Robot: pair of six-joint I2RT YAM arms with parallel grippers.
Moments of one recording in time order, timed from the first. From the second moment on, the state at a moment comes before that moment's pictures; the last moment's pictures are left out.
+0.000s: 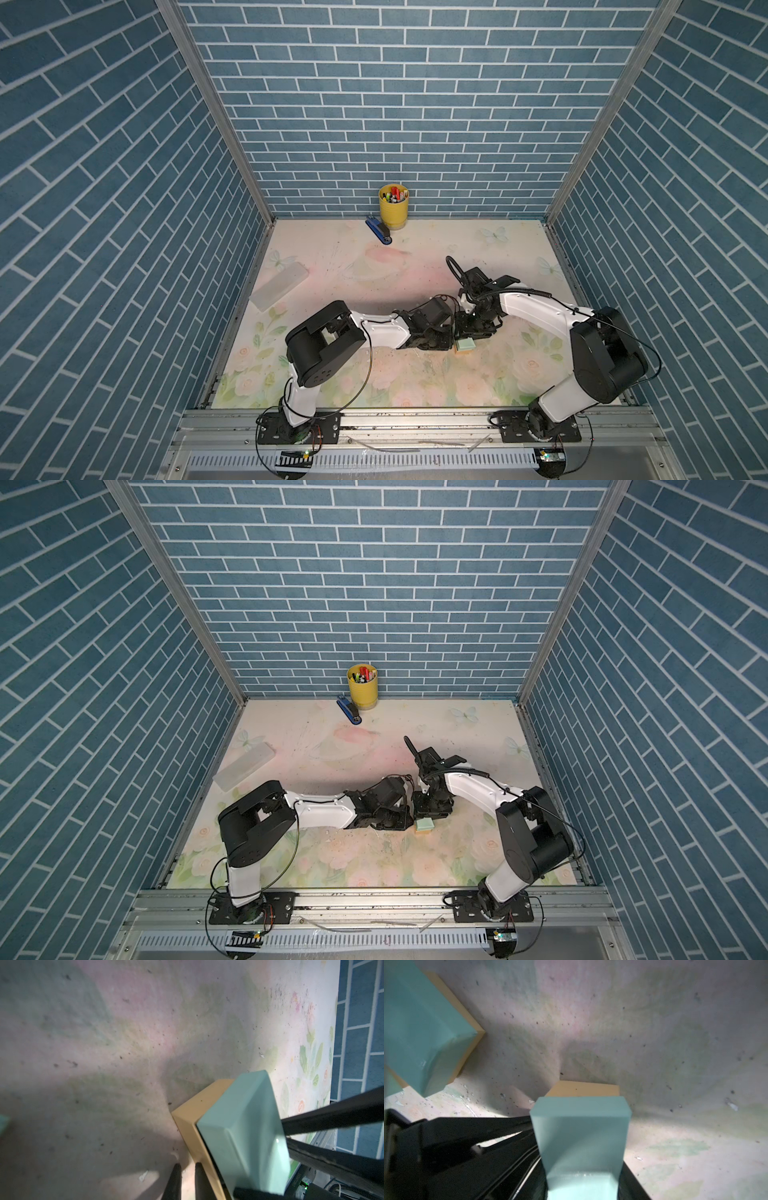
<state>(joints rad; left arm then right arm) -1.01 1.92 1.06 -0.04 0.22 -0.89 0.58 1.58 0.99 -0.90 -0.26 0.40</state>
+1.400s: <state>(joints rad) -1.01 1.93 1.06 -0.04 0.22 -0.89 0.59 1.59 0.98 -0.89 -0.26 0.42</state>
